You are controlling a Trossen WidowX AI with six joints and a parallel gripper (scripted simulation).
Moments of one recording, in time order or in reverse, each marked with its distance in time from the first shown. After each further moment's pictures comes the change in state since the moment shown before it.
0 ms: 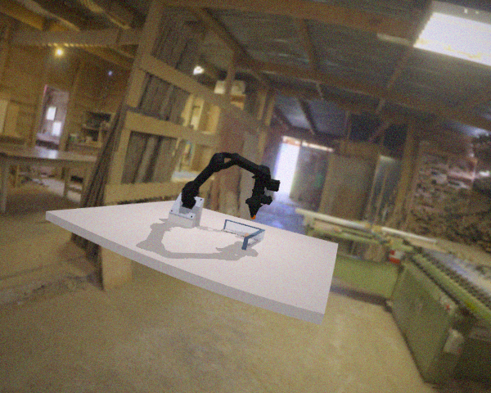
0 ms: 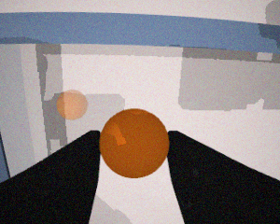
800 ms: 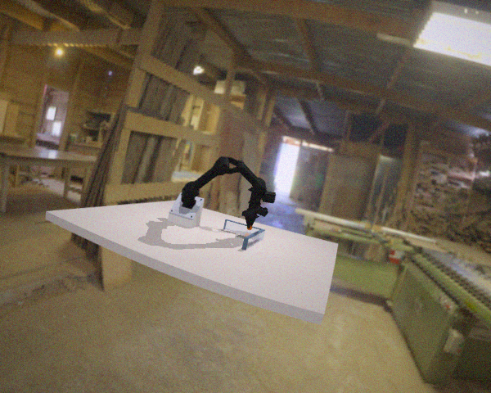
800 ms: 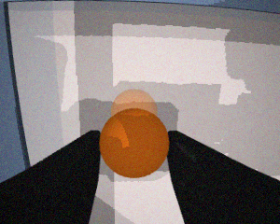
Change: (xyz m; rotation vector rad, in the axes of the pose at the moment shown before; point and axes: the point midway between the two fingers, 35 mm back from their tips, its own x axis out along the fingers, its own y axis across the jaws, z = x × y) arm 0.072 0.053 -0.021 0.008 -0.001 0.012
